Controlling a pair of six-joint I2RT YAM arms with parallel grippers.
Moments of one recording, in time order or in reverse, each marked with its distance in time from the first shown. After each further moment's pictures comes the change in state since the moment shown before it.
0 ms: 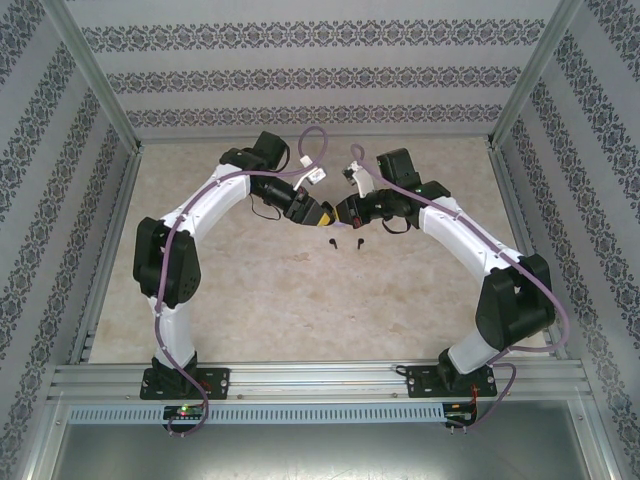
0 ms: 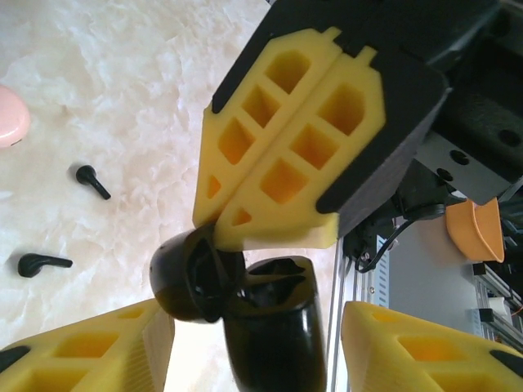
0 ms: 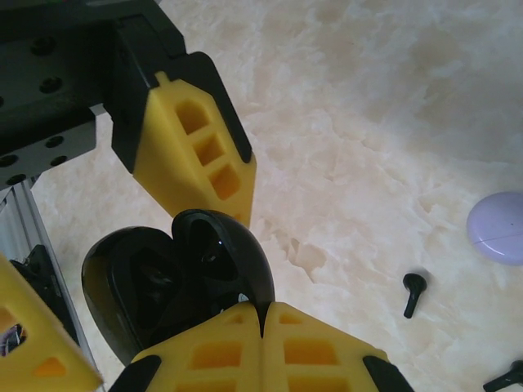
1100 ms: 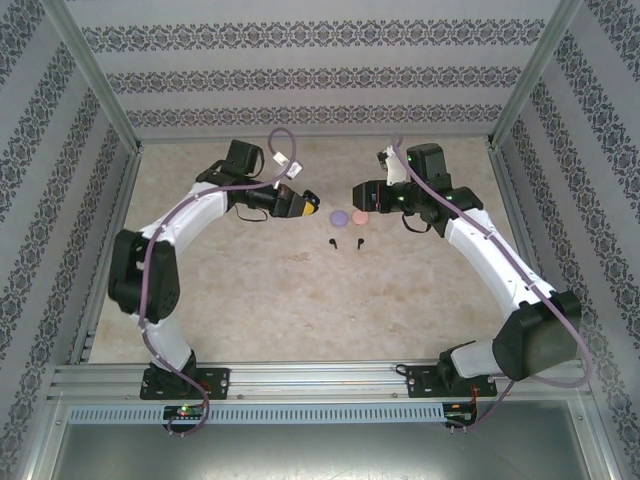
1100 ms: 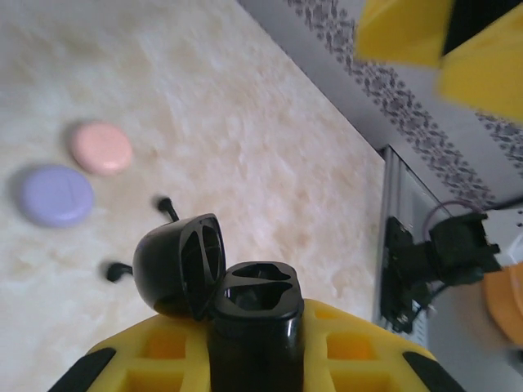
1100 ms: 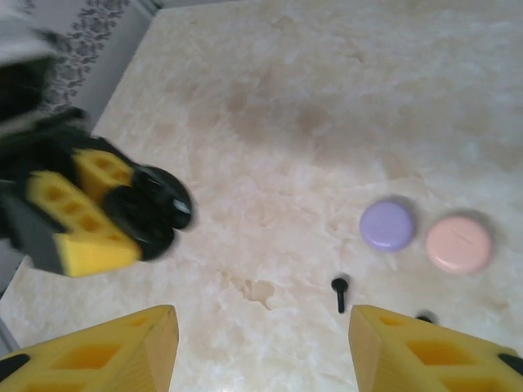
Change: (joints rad) left arm 0.092 -0.216 -0.360 0.524 -0.033 -0.280; right arm -0.070 -0.183 -0.046 0.009 0.208 0.222
